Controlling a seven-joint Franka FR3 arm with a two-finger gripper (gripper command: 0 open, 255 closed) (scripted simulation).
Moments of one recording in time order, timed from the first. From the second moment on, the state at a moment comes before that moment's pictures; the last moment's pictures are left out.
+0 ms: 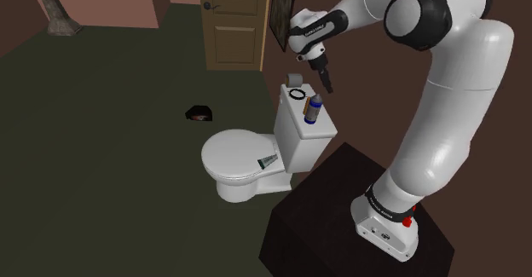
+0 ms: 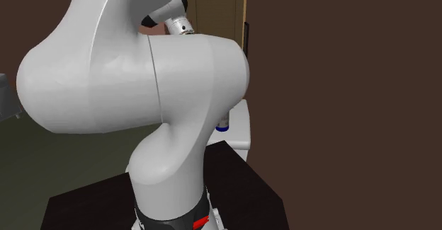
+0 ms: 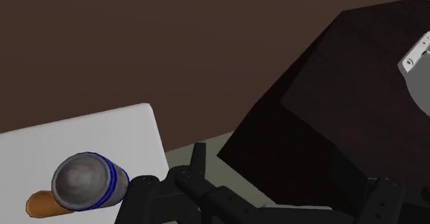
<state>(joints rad) -0.13 0.31 -0.23 -1.89 -0.38 1.65 -0.90</state>
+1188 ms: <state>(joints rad) -0.24 1.11 -0.25 -1.04 -0.53 1.56 -1.26</state>
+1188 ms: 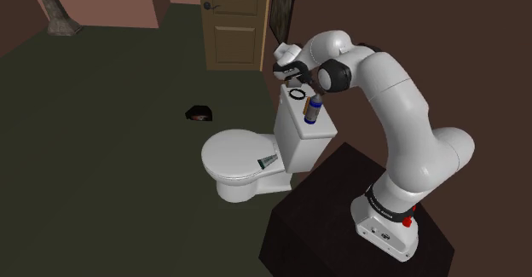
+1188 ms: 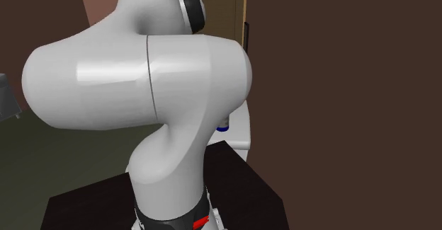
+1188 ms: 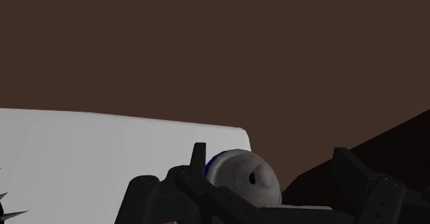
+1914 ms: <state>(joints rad) -0.25 1.22 -0.25 -0.95 -0.52 1.57 -1.25</state>
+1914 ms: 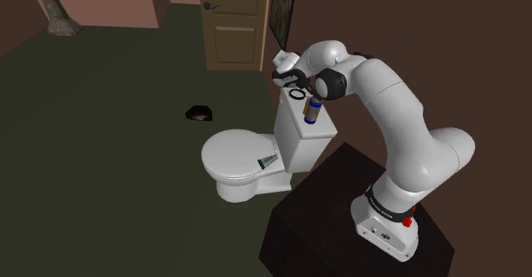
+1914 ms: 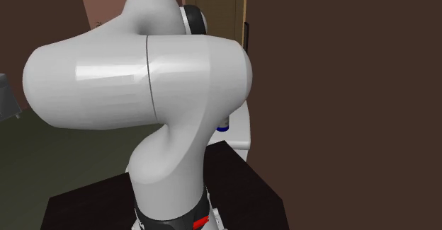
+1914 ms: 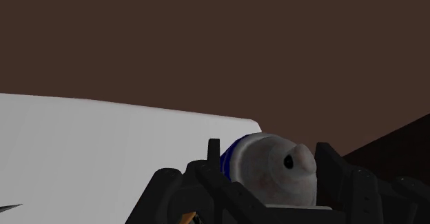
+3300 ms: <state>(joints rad) -0.24 1.08 -0.26 -1.03 -0.53 1.53 -1.29</state>
